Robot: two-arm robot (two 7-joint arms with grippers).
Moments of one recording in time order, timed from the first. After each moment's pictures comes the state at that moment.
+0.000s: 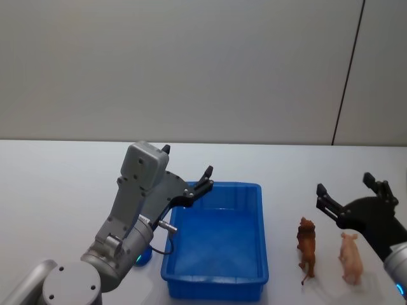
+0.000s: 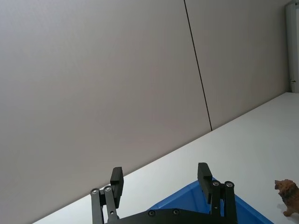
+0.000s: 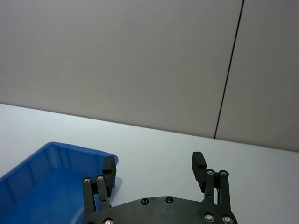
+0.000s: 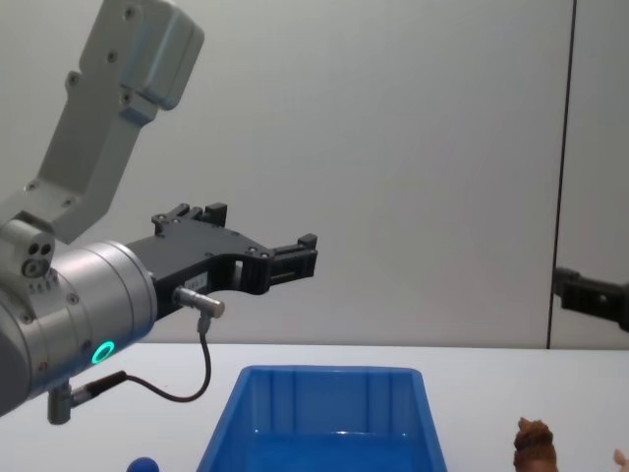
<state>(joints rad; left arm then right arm) -0.24 0.38 0.45 -1.63 -0.20 0.01 -0.01 -0.04 0.32 -0.23 -1.79 0.26 0.10 -0.02</state>
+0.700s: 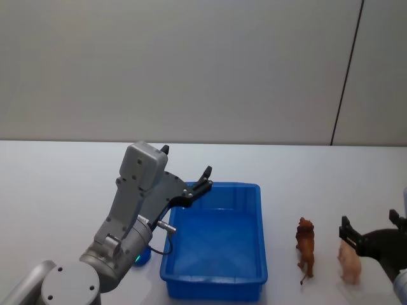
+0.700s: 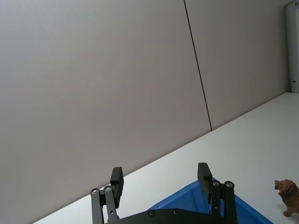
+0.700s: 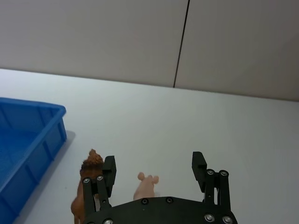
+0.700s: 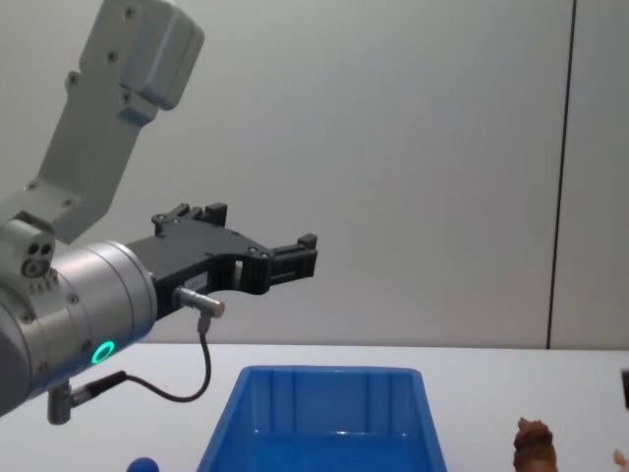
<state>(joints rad) -0.24 0.38 0.45 -1.63 -0.20 0.01 -0.01 -0.08 0.30 -0.22 -1.77 0.23 0.26 -0.20</state>
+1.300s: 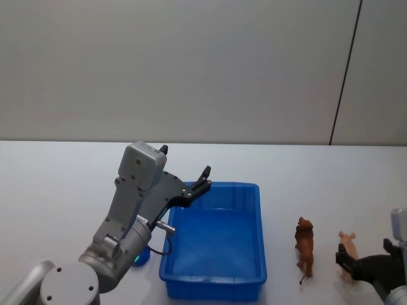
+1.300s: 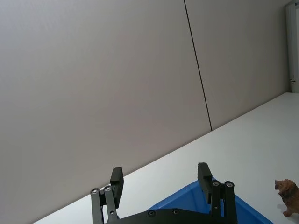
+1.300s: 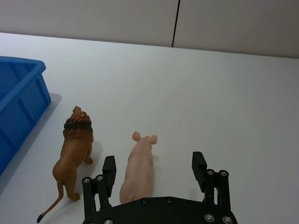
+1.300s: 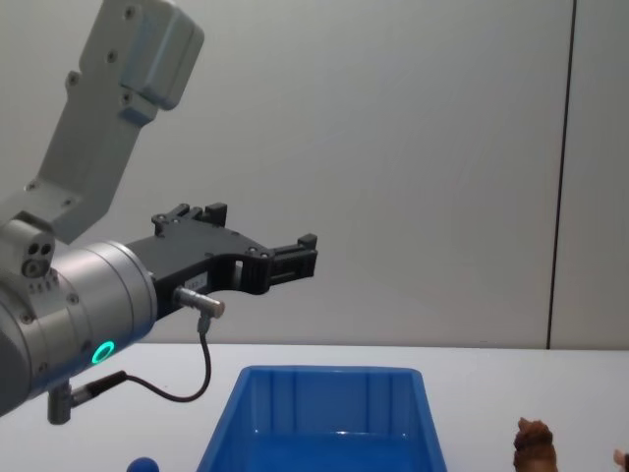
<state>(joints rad) -0.24 0.38 0.45 -1.63 -0.20 0.01 -0.01 -0.07 0.27 -0.22 -1.65 0.24 0.29 -0.20</state>
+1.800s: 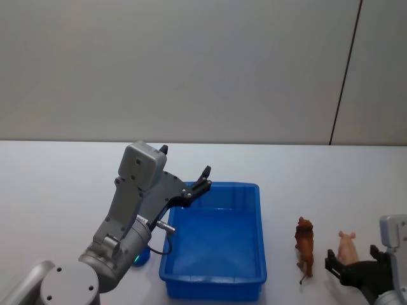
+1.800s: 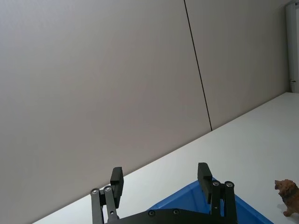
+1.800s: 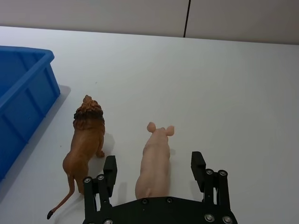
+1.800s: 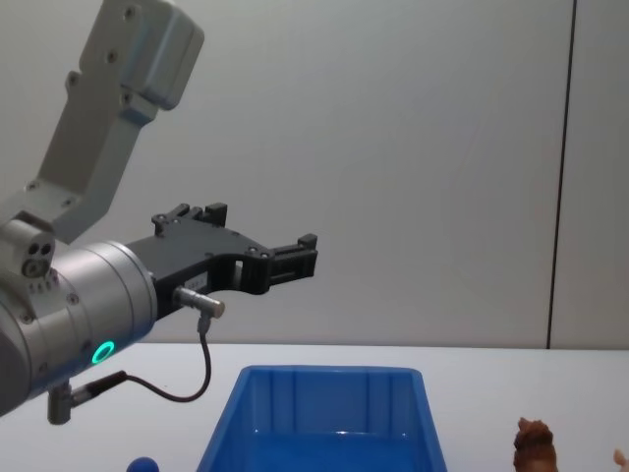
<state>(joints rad) -0.24 0.38 0.45 -1.63 -0.20 0.01 -0.01 -0.04 0.23 -0.23 -1.57 0.23 0.25 -0.16</state>
